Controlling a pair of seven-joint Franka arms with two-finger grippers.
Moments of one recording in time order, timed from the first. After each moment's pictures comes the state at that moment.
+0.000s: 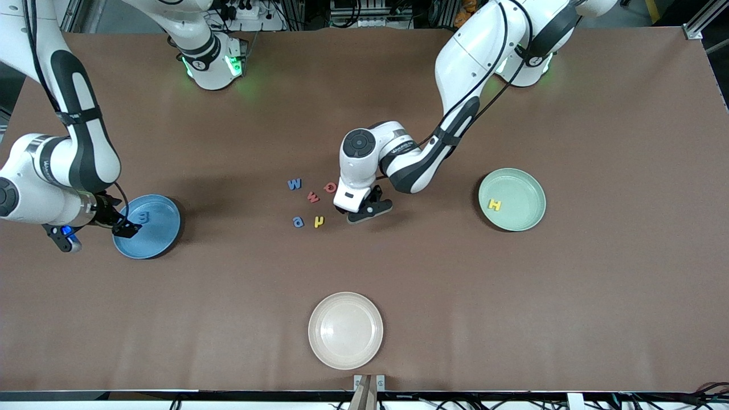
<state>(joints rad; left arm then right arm) -0.66 0.91 -0.26 -1.41 0.33 2.39 -1.43 -0.14 0.40 -0.07 -1.92 -0.03 2.11 0.68</state>
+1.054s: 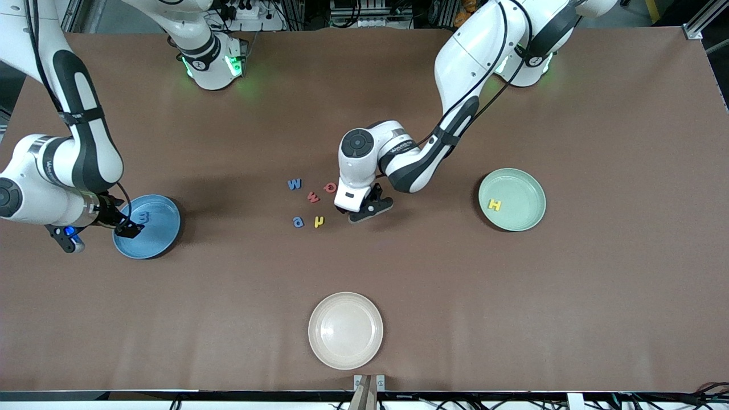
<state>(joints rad) -0.66 0.91 -0.27 -1.41 0.32 2.36 -1.48 -0.13 0.40 -0.06 -1.92 -0.03 2.11 0.68</state>
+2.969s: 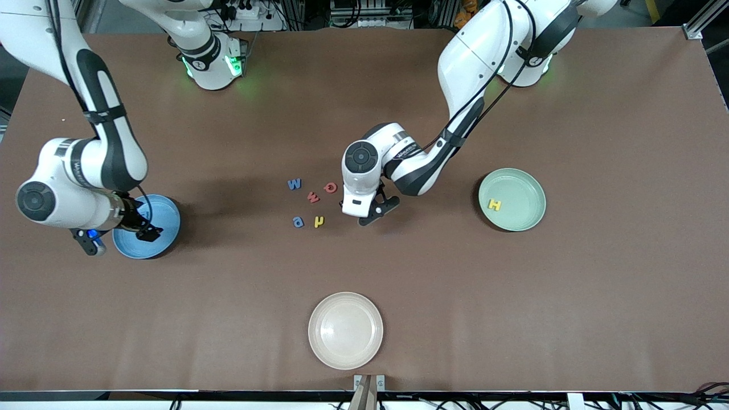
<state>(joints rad) -0.64 0.92 -0.26 -1.35 0.14 2.20 -1.43 0.00 0.40 -0.06 -1.92 -0.03 2.11 0.87</state>
